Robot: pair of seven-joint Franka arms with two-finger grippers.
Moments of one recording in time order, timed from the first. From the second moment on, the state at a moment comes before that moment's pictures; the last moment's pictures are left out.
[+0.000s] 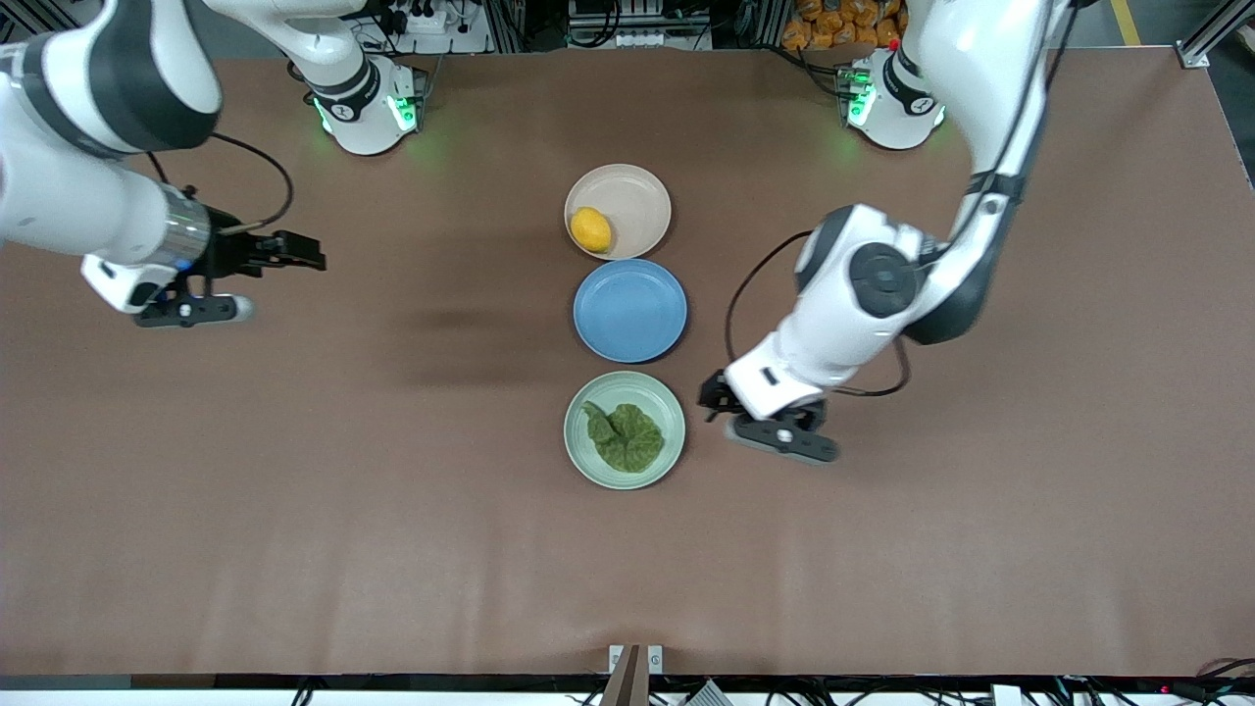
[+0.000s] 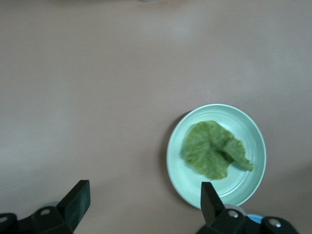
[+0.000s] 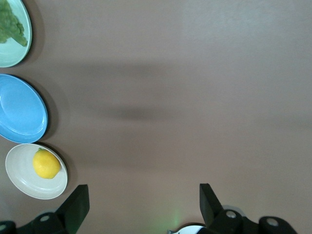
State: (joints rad) left arm -0.42 0.57 -0.12 -1.49 -0.09 2.32 -0.19; right arm 0.02 0.00 0.09 -1.89 0.17 1.64 0.03
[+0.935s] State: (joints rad) left arm -0.57 0.81 -0.11 -1.46 -0.09 2.67 -0.19; right arm 0.35 -0.03 0.09 -2.21 0.25 1.97 0.23
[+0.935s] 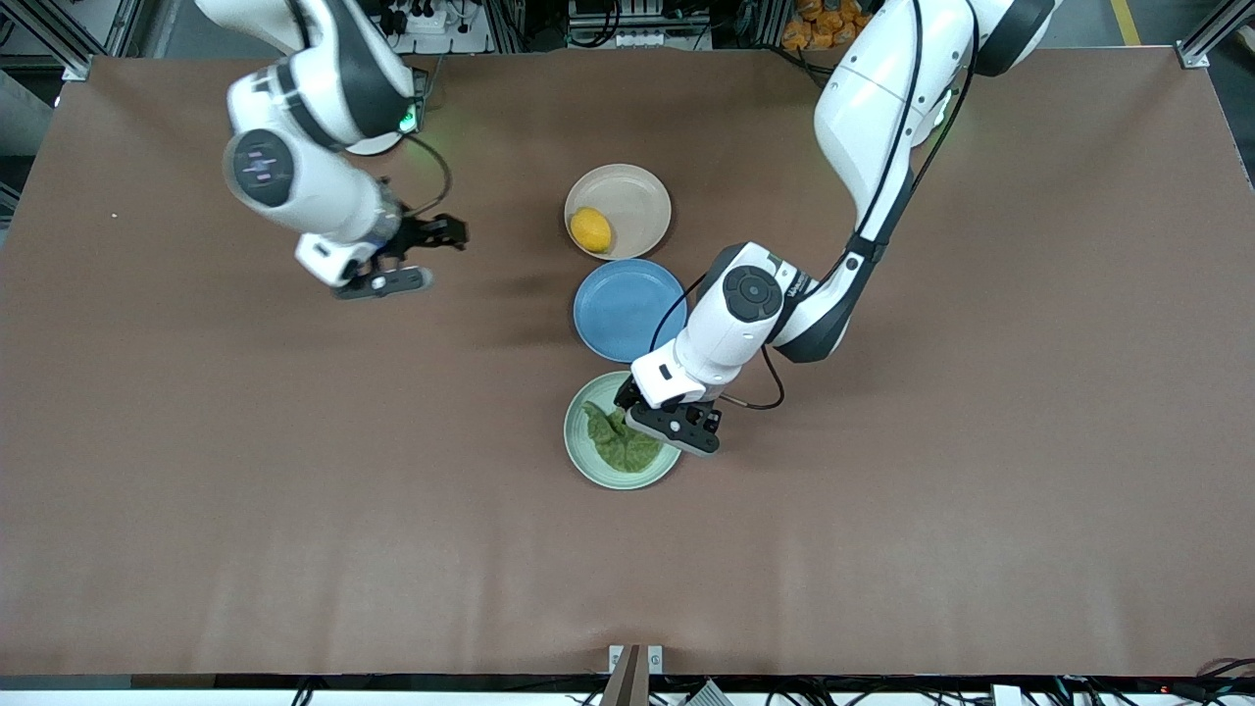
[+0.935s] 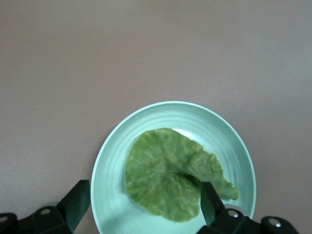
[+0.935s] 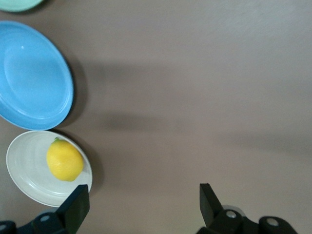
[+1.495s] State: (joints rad) left arm -0.68 0.88 -0.04 -1.44 -0.09 2.73 -0.20; right arm 0.64 0.10 0.09 -2.23 0.25 2.17 0.47
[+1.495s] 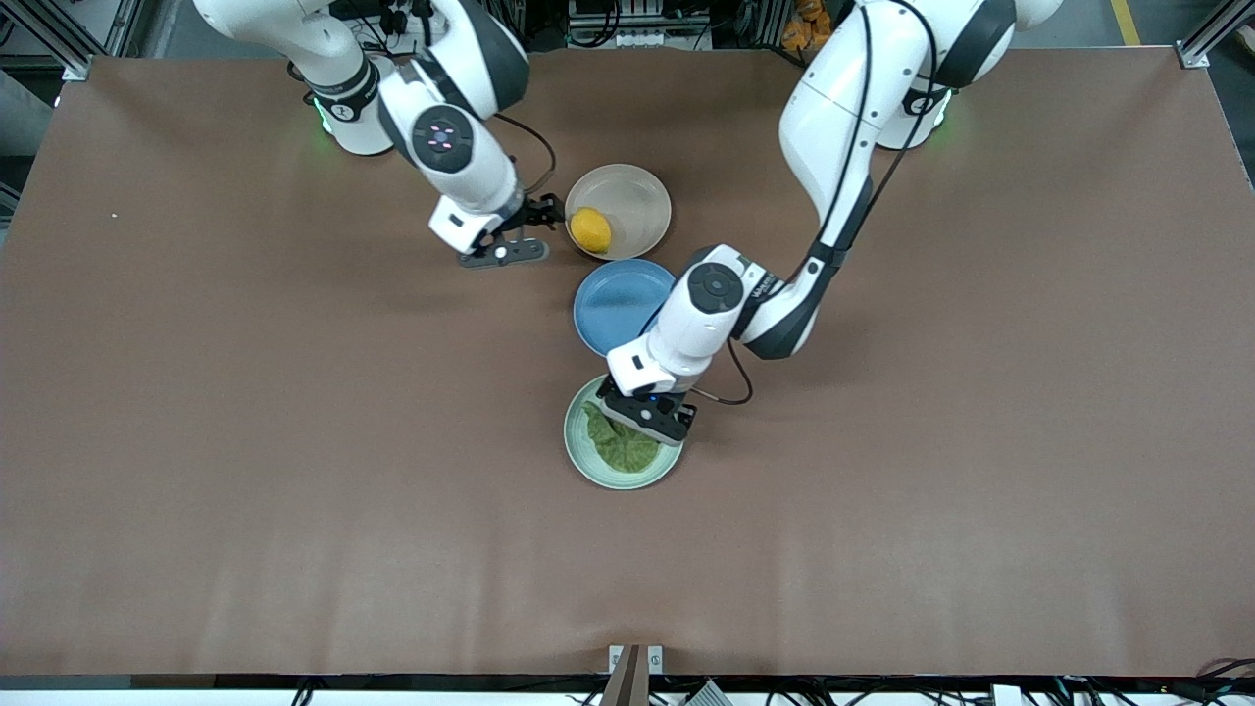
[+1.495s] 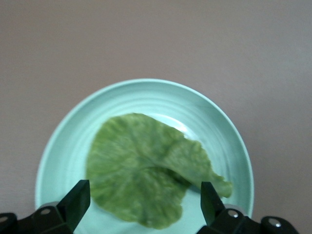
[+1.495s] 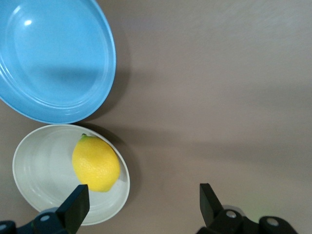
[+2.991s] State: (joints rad) left arm -0.69 0.76 0.07 -1.39 -0.09 2.48 -0.23; right arm 0.86 0.34 0.09 -2.23 0.25 2.46 0.80
